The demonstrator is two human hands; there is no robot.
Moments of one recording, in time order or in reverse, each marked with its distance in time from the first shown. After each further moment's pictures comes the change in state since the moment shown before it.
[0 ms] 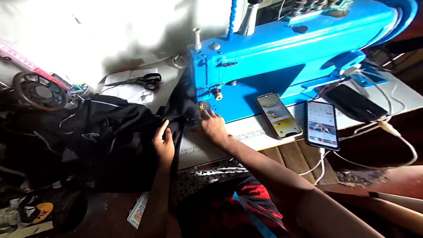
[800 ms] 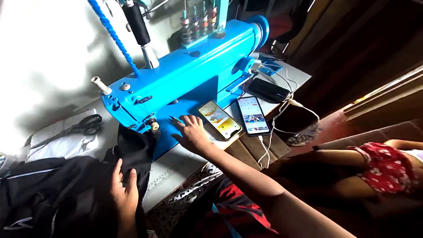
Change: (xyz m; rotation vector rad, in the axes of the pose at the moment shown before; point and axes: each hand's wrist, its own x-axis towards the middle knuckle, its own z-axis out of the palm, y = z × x) left_hand 0.000 0.014 0.000 0.006 -0.279 0.126; right_hand -0.035 0.073 -0.045 0.070 0.138 0.323
